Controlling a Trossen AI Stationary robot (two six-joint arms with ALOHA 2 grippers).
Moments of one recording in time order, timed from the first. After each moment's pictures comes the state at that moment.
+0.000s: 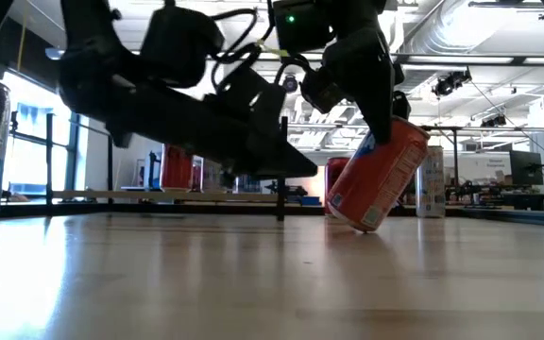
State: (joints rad) left arm -0.16 2.03 0.76 0.99 -0.40 -0.31; right arm -0.03 1.96 1.62 -1.34 -0.24 0.50
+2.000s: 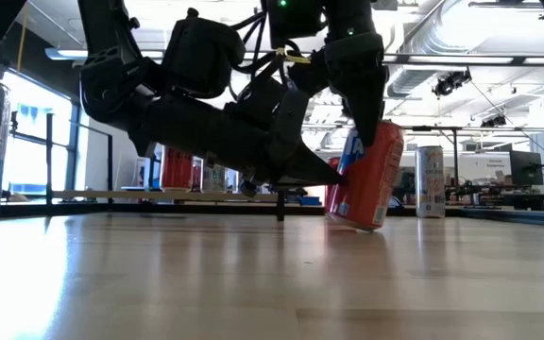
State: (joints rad) left arm -0.13 2.13 0.84 0.95 -0.31 -0.34; right arm -0.01 1.97 1.69 -1.34 -0.07 0.31
